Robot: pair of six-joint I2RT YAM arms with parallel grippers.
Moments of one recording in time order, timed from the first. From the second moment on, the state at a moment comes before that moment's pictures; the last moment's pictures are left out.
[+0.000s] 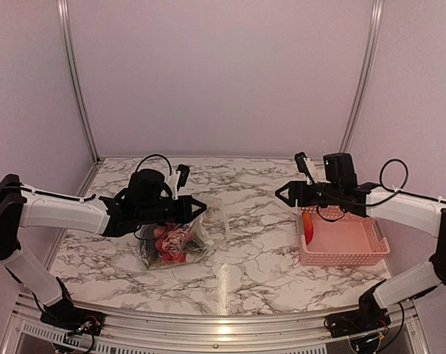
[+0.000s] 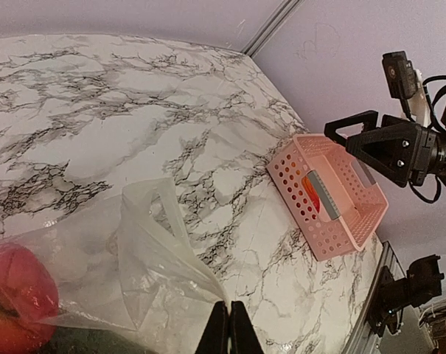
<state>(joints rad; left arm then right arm) -0.83 1.58 0.85 0.31 0.13 -0.59 0.39 1.32 0.83 -0.09 -0.34 0.25</state>
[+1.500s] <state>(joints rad) -0.80 1.44 0.78 0.37 0.37 -0.62 0.84 2.19 1.29 0.59 -0.42 0.67</state>
